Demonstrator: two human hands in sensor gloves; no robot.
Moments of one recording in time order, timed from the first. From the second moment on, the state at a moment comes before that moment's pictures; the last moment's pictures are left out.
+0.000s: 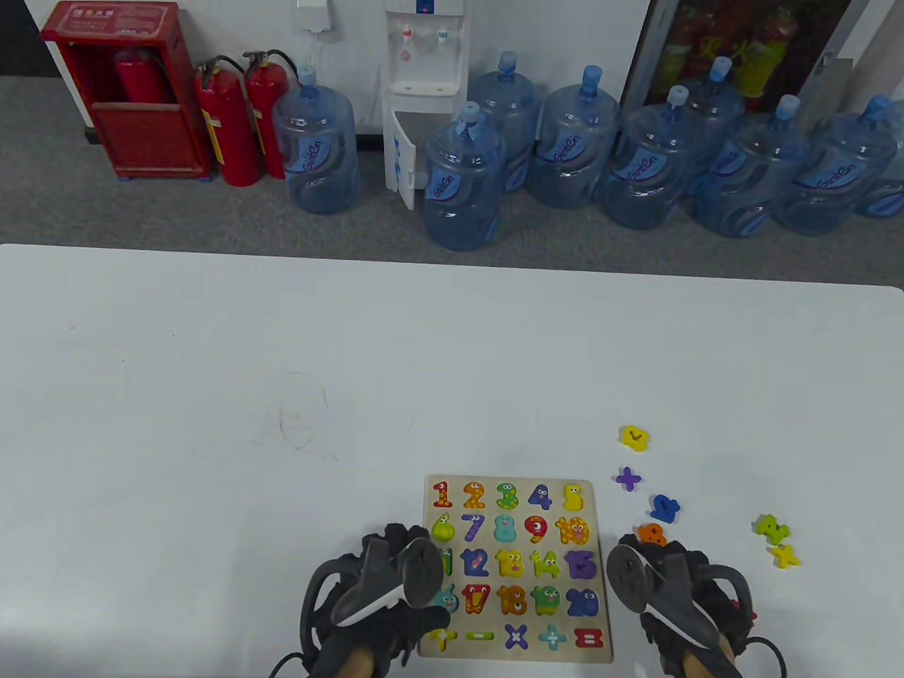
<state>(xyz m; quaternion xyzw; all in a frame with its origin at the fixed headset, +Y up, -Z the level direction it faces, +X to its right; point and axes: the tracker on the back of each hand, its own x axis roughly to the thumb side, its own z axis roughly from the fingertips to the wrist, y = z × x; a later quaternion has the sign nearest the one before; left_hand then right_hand) -0.084 -0.746 -0.208 -0.23 -0.10 0.04 0.97 0.233 -0.735 -0.223 -0.04 0.00 -1.00 0.09</state>
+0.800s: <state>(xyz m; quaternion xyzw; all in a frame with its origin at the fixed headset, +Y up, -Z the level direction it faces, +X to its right) -0.084 -0.746 -0.208 -0.23 -0.10 0.04 0.97 0.174 -0.729 -0.204 -0.18 -0.01 -0.98 0.05</state>
